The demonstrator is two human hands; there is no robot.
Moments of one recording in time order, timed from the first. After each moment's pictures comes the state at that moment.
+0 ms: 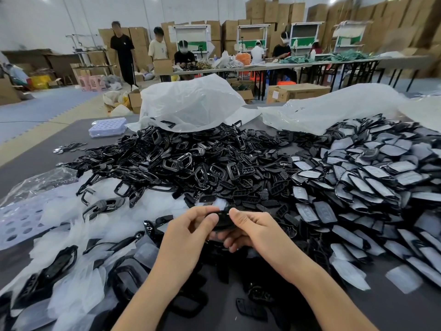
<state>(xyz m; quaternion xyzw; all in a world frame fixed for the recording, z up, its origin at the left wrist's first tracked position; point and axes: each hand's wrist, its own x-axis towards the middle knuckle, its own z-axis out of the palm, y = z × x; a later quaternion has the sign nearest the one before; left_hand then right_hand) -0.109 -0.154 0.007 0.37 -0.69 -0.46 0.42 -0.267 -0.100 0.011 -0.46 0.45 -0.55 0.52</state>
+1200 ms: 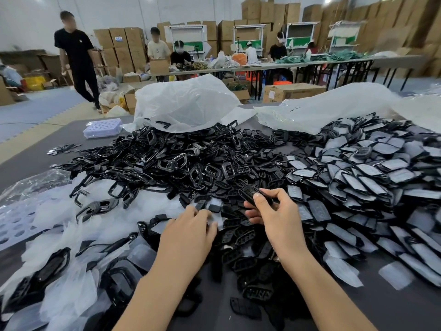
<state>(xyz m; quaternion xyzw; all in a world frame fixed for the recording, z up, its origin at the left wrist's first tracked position) -0.126 -0.169 0.002 0.49 -0.86 -0.02 0.16 -0.302 -0.118 -0.015 -0.34 0.57 -0.69 0.29</state>
